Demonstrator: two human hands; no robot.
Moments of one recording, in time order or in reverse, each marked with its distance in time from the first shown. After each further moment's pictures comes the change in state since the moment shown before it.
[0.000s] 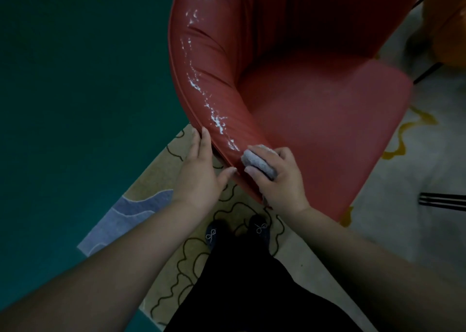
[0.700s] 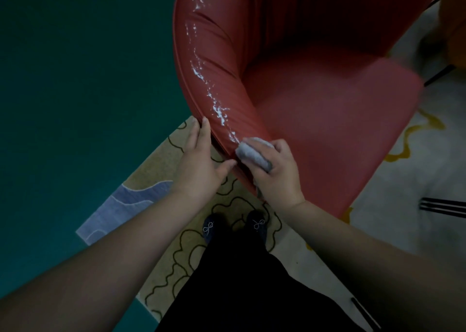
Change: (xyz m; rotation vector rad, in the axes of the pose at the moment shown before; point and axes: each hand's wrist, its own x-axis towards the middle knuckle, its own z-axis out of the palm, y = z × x) left_hand -0.001 0.003 0.001 -0.066 0.012 -0.041; right_hand 0.006 0.002 0.010 0.019 -0.029 -0.103
